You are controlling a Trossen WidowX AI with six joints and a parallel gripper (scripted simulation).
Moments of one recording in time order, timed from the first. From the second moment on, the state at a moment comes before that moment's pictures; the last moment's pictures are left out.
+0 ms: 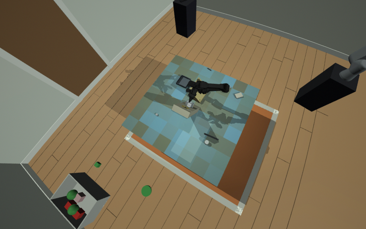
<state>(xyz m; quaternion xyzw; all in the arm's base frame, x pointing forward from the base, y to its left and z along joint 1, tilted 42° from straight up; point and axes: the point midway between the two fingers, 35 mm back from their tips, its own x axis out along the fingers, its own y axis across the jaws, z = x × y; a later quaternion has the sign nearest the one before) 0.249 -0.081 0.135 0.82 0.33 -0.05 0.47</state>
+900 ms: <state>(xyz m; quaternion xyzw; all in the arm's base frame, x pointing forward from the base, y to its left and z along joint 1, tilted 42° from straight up) 0.287 -0.166 0.236 0.80 0.33 -0.04 0.50</state>
